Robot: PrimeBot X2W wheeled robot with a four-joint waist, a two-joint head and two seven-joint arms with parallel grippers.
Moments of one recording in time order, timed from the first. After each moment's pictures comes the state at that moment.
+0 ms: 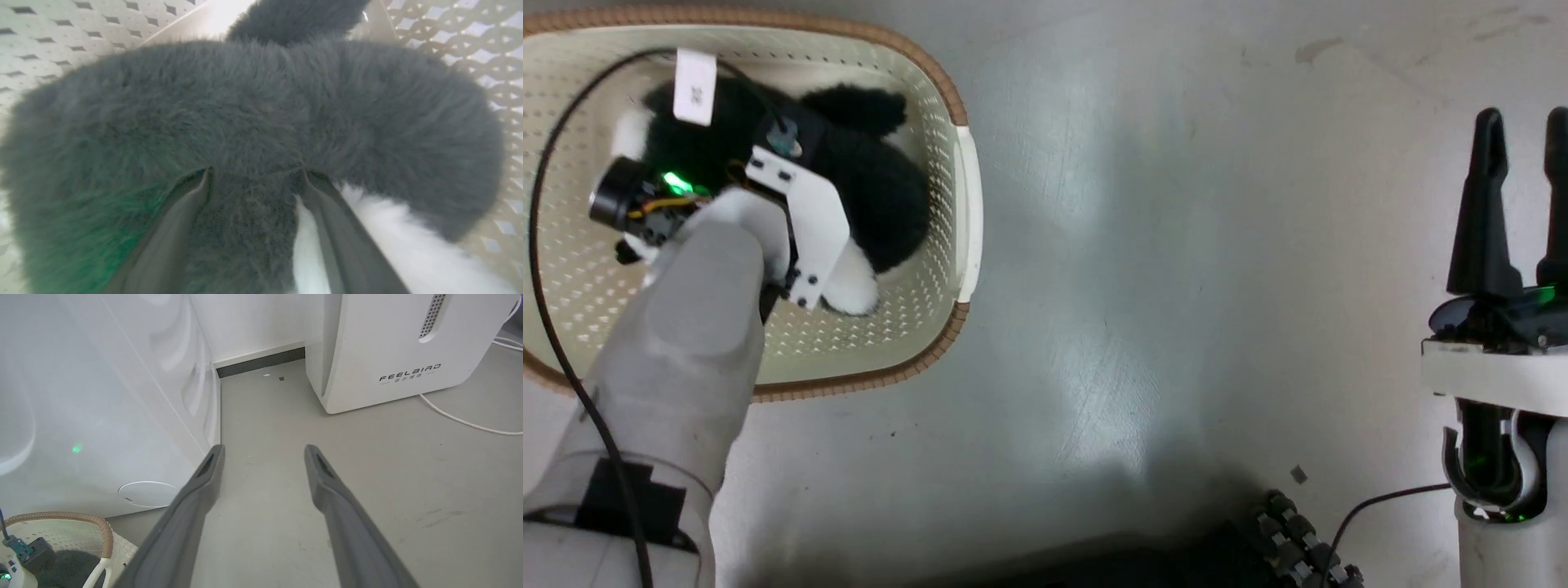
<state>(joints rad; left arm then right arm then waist) -1.06 0.27 -0.40 1.12 0.01 -0.08 0.22 -0.35 -0.05 -0.07 -0.14 0.39 0.13 -0.23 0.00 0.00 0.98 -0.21</state>
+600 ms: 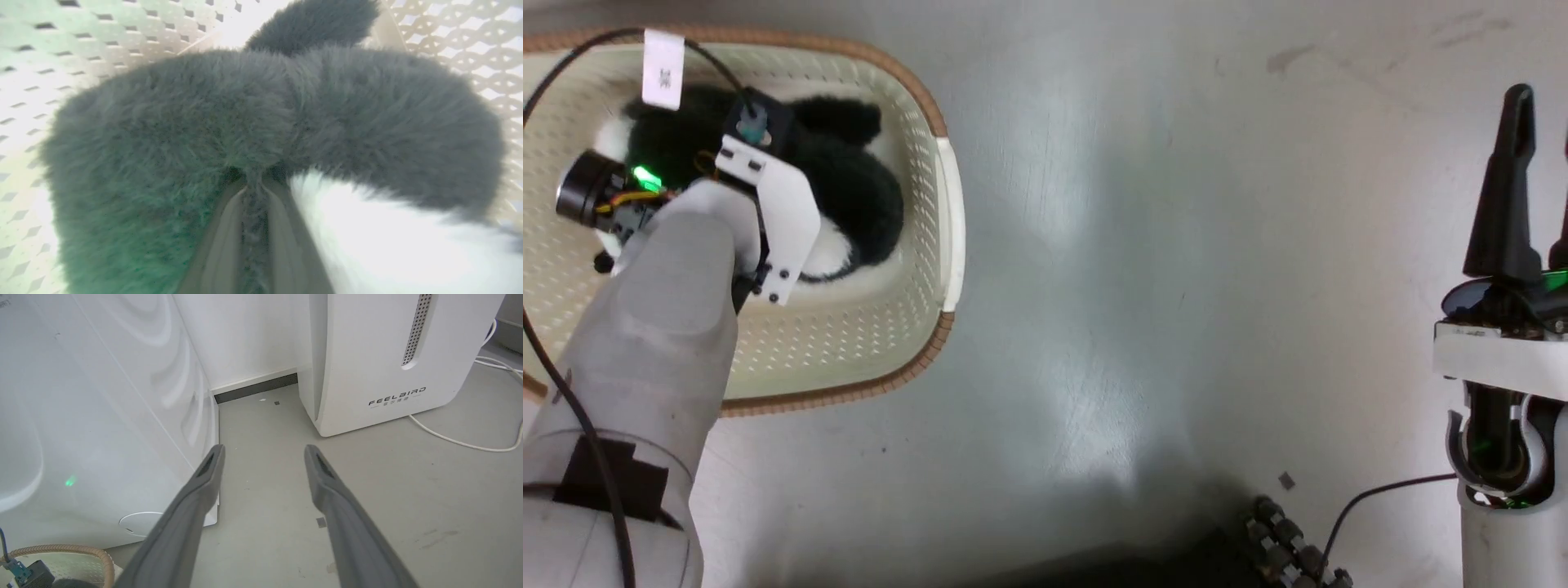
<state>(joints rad) -1.15 0.29 -0.46 1.27 -0.04 -0.09 0.20 -0.38 -0.05 -0.08 -0.13 0.43 0.13 -0.26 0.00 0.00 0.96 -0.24</state>
